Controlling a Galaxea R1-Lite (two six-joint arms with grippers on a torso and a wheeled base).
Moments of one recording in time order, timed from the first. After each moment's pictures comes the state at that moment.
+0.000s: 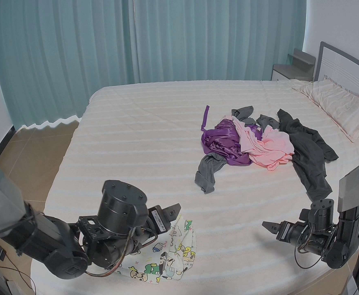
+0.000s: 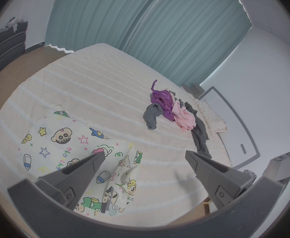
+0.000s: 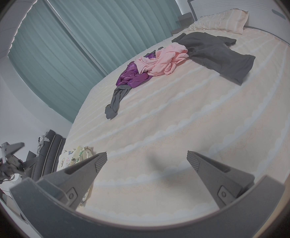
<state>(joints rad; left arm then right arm) -0.78 1.86 -0.60 -0.68 0.32 -0.88 0.30 2.21 -0.05 -1.55 -0.01 0.60</state>
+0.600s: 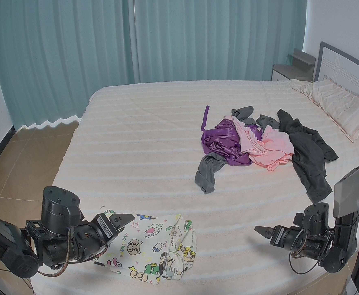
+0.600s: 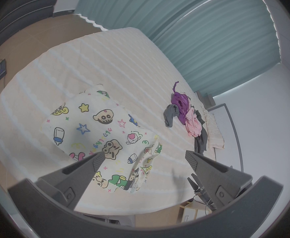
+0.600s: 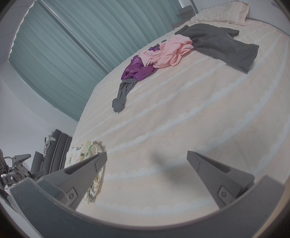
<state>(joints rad) -0.55 1.63 -0.31 -0.68 0.07 -1.08 0.38 2.21 -0.04 -1.55 -0.01 0.68</state>
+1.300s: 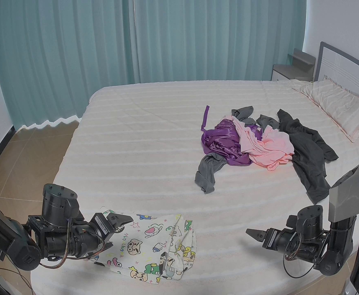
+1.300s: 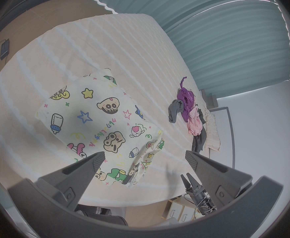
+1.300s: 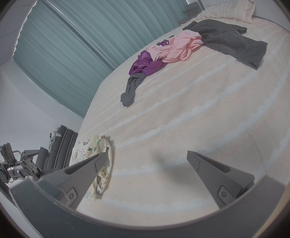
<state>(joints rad) -0.45 1.69 -0.31 -0.69 -0.12 -1.14 0.45 2.22 -0.06 -1.55 -0.01 0.71</state>
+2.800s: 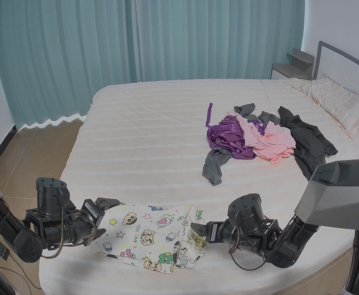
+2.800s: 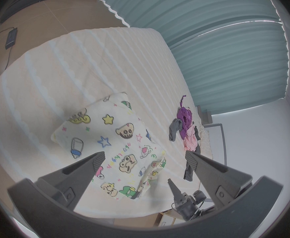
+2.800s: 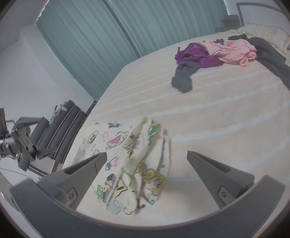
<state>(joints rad) -0.30 1.79 -0.30 -0.90 -0.15 -1.17 0.73 2.24 -0.65 -0.99 -0.15 0.60</state>
